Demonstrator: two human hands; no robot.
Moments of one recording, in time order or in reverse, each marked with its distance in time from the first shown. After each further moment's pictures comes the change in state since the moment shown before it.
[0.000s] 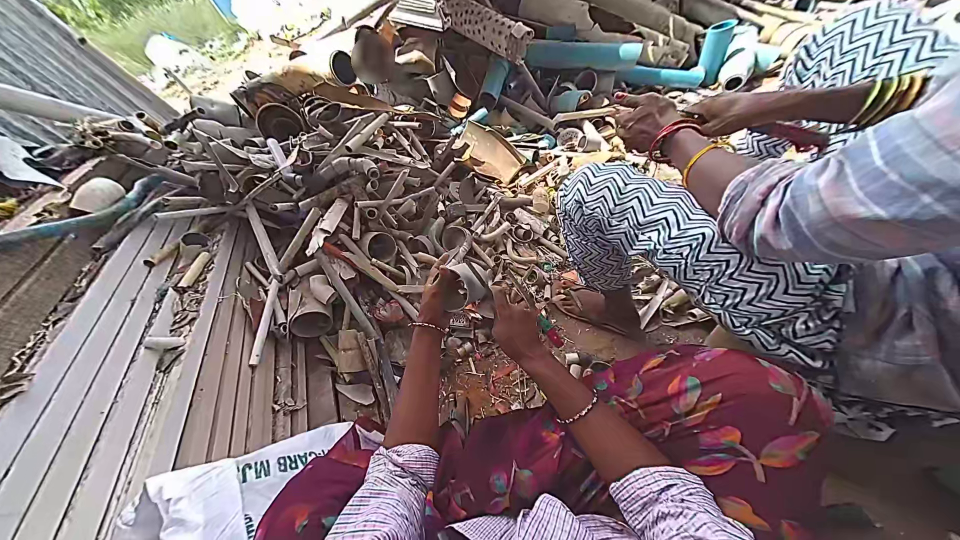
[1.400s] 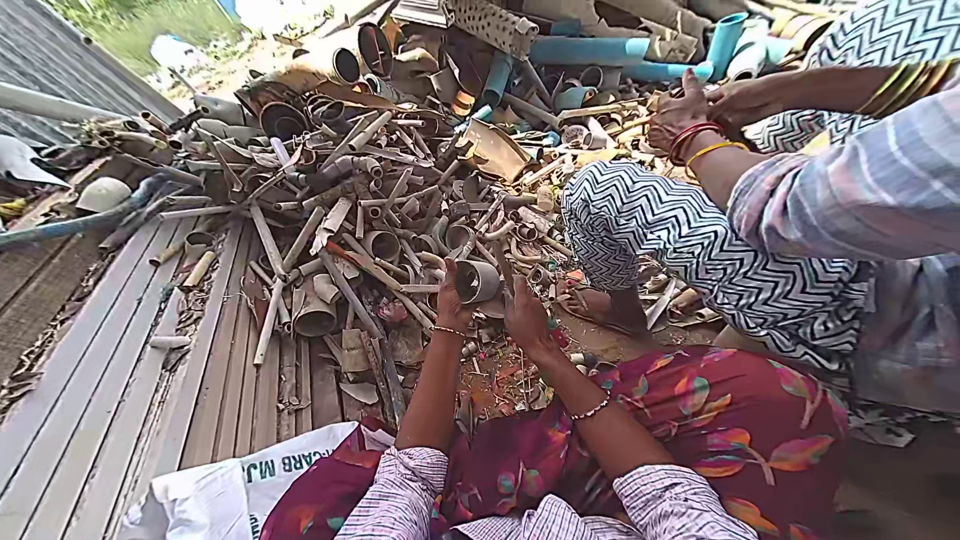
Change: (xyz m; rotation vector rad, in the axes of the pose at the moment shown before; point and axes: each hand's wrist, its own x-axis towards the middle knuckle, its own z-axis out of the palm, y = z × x) left_hand -0.005 0.004 0.036 -0.342 0.197 -0.212; right_hand 0.015 0.003 -0.005 0.059 -0.036 0.187
